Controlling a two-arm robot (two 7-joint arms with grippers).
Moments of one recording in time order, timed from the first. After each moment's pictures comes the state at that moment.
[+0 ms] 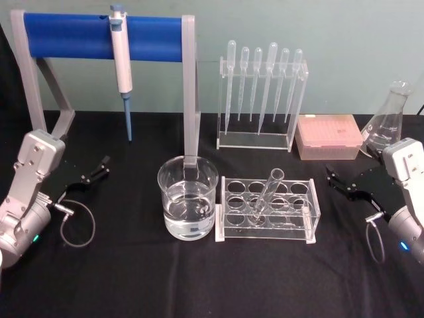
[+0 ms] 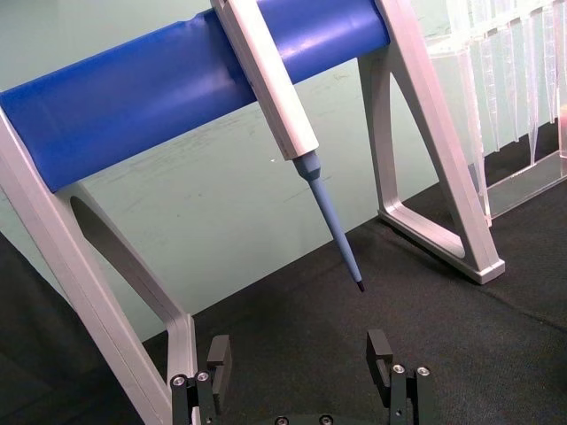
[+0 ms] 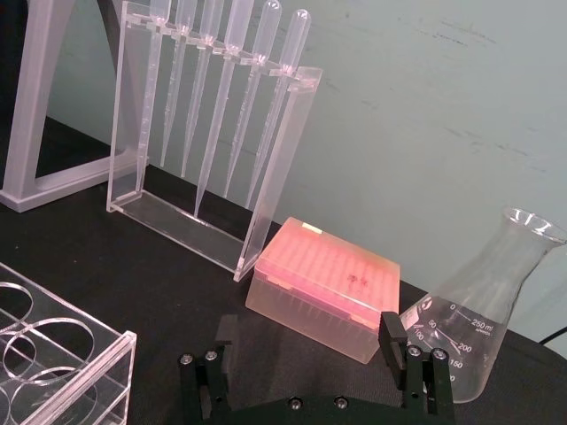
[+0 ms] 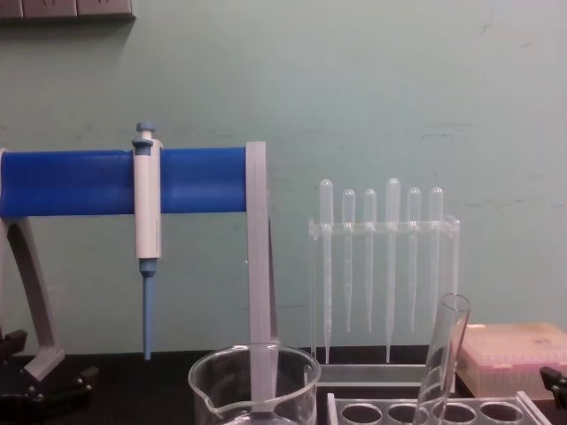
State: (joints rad) left arm -0.20 0.60 0.45 -1.41 -0.25 -0.12 0.03; right arm 0.20 0.60 -0.45 -1.41 0.25 -0.12 -0.03
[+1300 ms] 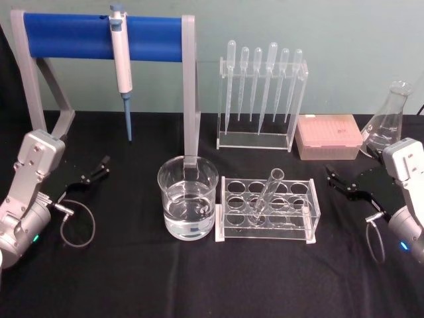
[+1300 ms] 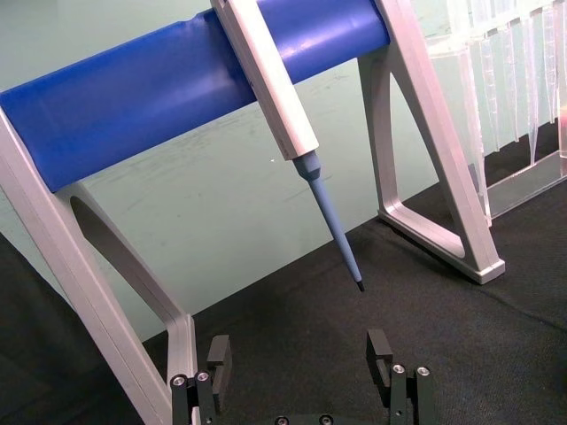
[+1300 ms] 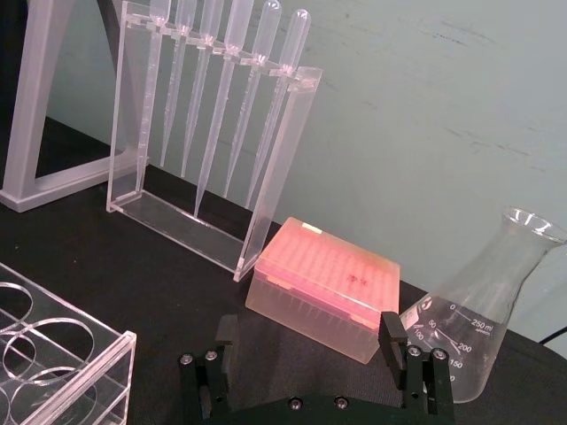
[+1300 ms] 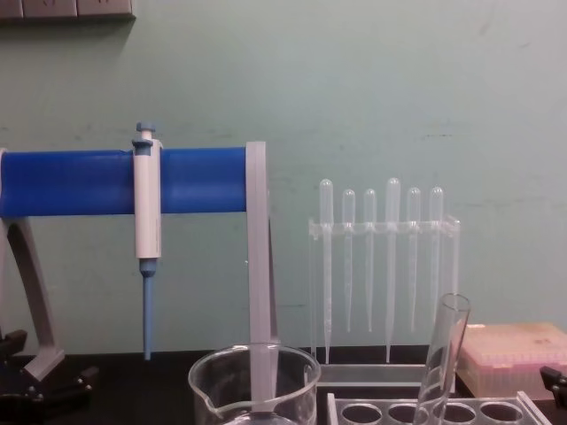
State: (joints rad) left arm -0.20 0.60 0.45 -1.41 -0.25 -0.12 0.03; right arm 0.20 0.60 -0.45 -1.41 0.25 -0.12 -0.03
